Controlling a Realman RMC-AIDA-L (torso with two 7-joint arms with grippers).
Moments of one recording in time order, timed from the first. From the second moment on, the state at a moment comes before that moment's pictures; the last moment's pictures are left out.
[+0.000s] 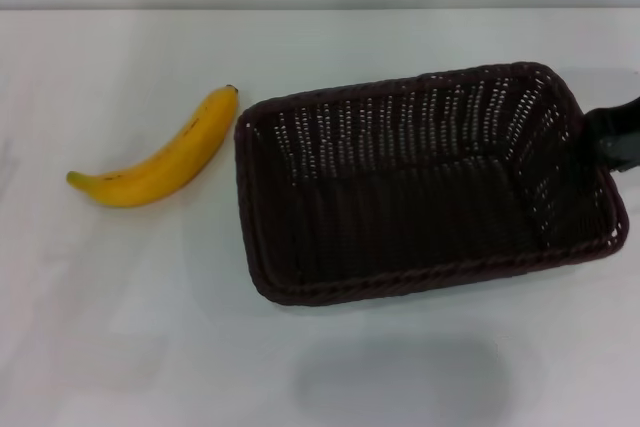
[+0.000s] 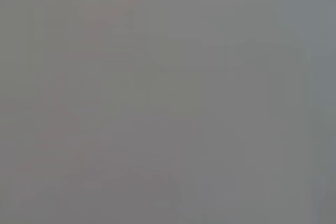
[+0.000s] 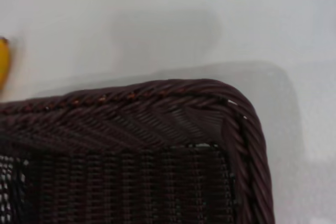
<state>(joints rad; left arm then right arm) -0.23 -2.05 0.87 0.19 -2.70 -1.72 2.74 0.83 2.02 -0.86 -1.13 0.44 1.79 -0.21</state>
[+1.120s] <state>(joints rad) -0.29 -2.02 0.87 0.23 -2.69 -1.65 2.75 0.68 1.97 -0.98 -1.14 0.77 1.68 -0.13</state>
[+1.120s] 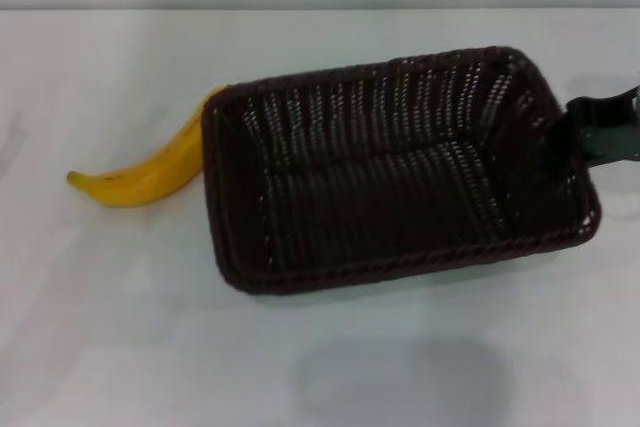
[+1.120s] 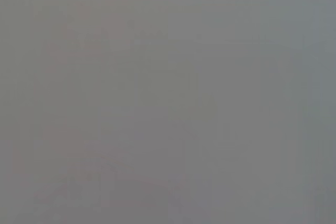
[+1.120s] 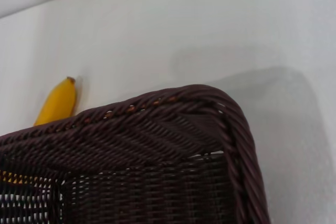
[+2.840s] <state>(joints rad) -0.25 -2.03 0.87 0.24 -2.69 -1.65 2.80 0.87 2.01 -1.28 -1.21 0.51 1.77 0.07</state>
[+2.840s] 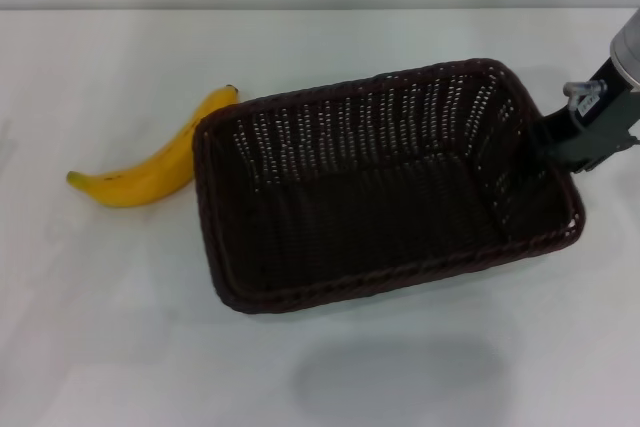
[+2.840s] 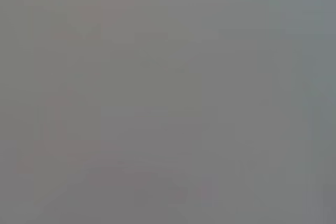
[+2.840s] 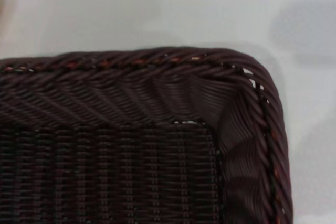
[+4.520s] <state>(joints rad) -0.14 -1.96 0.85 1.13 -1.80 -1.17 1.40 0.32 2.01 -0.70 -1.17 1.27 1.40 -1.21</state>
